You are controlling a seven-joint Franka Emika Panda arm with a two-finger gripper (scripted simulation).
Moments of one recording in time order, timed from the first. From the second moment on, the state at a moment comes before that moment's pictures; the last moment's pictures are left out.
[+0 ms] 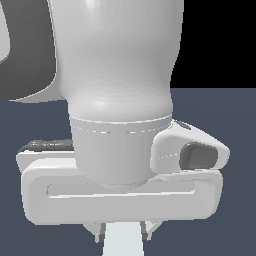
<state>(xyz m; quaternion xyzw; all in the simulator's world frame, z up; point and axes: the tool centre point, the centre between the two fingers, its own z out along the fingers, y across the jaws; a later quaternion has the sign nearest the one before) -0.006 -0.184 0.021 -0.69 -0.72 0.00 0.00</state>
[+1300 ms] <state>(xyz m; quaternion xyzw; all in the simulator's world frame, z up) -0.082 -0.073 0.057 -0.76 -0.65 0.00 0.00</state>
